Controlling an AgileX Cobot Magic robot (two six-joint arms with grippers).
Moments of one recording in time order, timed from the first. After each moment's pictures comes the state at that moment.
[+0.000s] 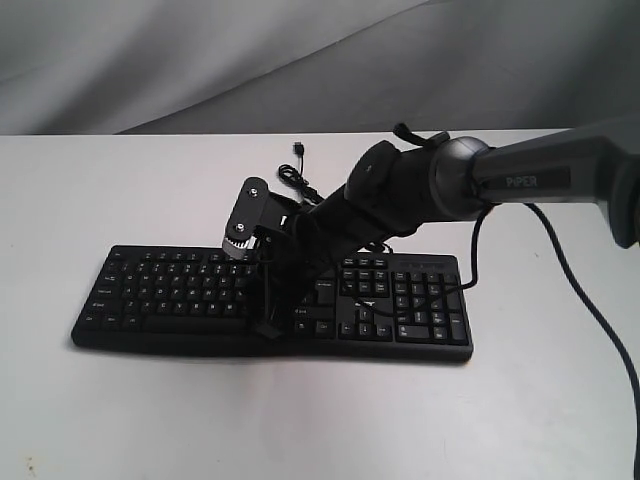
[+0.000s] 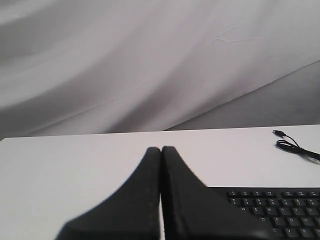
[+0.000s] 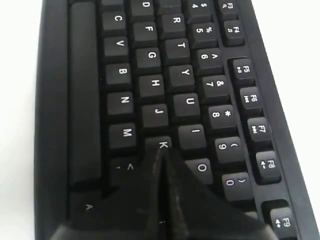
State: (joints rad) left arm 0.15 0.00 0.00 0.12 0.11 -0.07; right arm 0.61 2.21 -1.44 0.93 0.54 -1.53
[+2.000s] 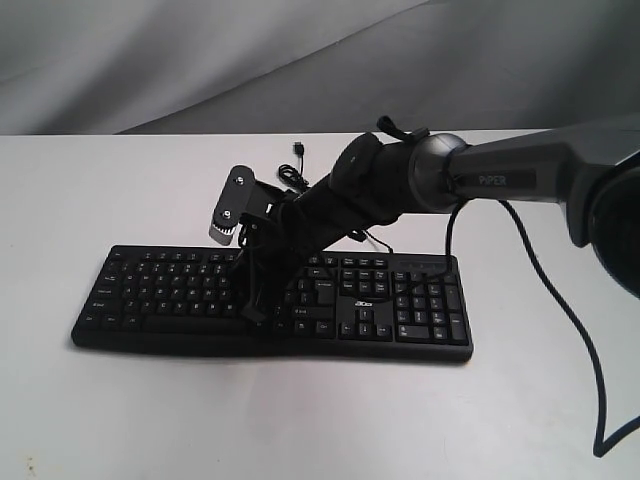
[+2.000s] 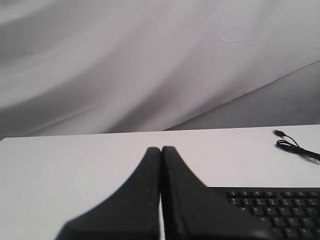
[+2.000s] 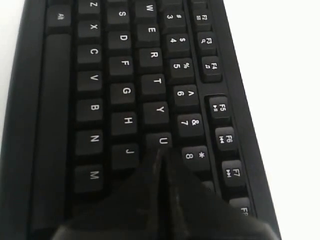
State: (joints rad) left arm 0.15 0.00 0.00 0.12 0.11 -0.07; right arm 0.61 2.28 -1.57 0.93 0.56 -1.53
